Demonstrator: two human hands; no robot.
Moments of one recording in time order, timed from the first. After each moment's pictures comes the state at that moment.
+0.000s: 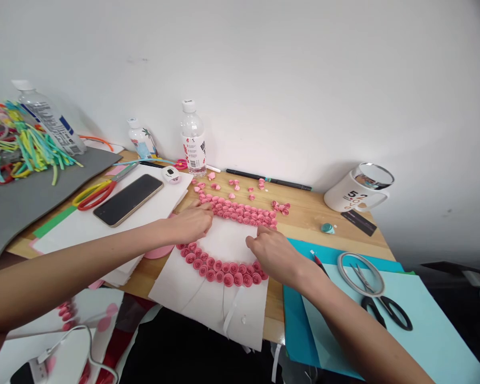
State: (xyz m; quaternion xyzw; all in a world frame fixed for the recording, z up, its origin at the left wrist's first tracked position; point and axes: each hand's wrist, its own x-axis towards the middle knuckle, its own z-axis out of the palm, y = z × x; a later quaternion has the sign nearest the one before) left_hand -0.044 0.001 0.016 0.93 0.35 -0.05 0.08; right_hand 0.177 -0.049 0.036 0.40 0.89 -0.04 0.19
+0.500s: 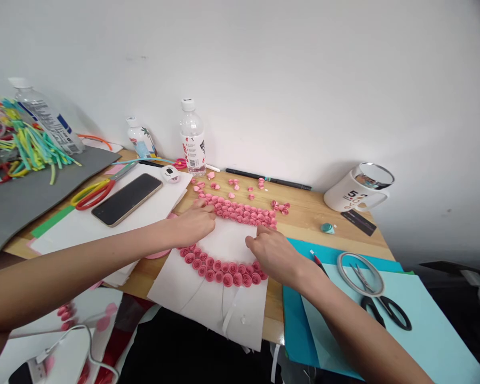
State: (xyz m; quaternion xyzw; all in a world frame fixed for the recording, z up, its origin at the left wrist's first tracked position) left_hand -0.047 0.004 -0.003 0.96 0.29 -0.03 0.01; right_hand 0.178 -0.047 0.035 0.40 0.89 -0.05 0.19
